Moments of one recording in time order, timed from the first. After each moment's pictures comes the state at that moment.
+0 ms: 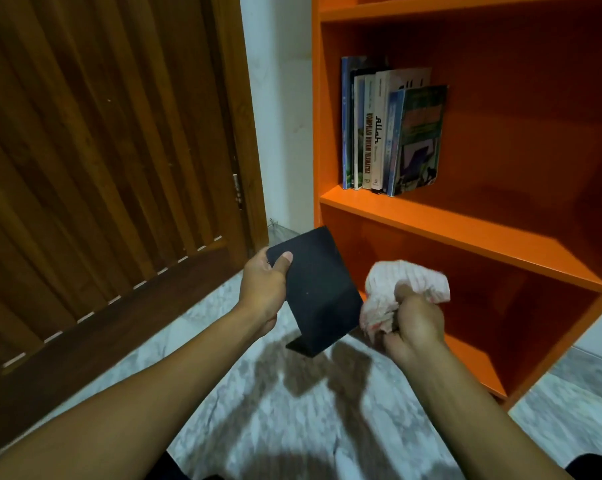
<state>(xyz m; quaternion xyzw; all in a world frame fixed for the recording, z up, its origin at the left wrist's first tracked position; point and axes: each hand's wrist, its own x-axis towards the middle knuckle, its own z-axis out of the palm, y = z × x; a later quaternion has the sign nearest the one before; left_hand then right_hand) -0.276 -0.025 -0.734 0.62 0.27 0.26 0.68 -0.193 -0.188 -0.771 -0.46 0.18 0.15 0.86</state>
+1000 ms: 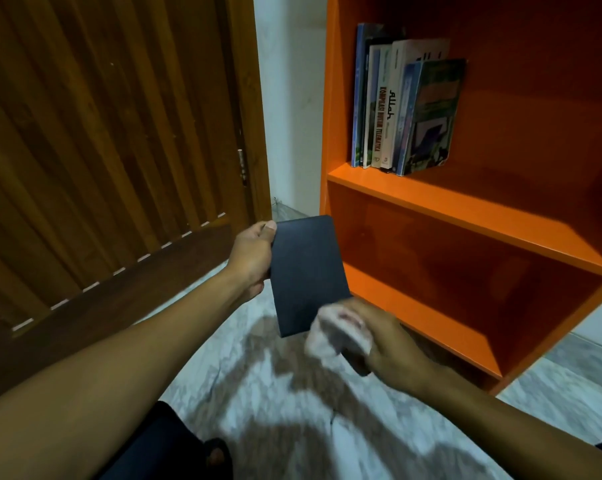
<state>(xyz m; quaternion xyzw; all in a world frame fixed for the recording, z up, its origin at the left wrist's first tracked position) -0.289 -0.004 -0.728 0.64 0.30 0.21 0.67 -0.241 -0.218 -0.791 -0.68 -0.53 0.10 0.49</state>
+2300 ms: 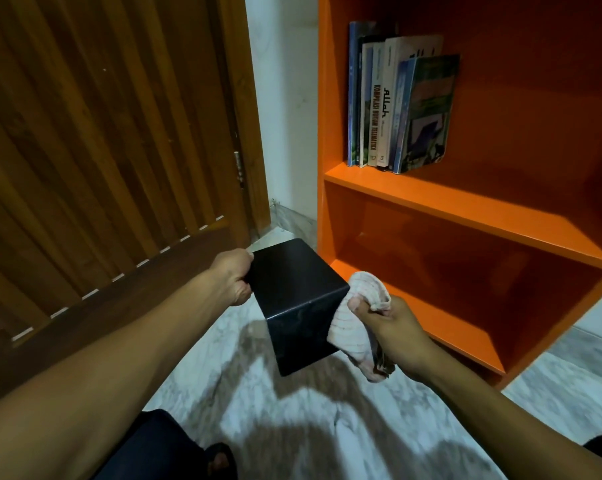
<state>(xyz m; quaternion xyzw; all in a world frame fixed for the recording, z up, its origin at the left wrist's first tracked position) -0.298 0.015 -0.725 0.43 0.46 0.11 0.77 -0.220 -0.215 -0.802 -0.72 -0.26 0.23 0.60</state>
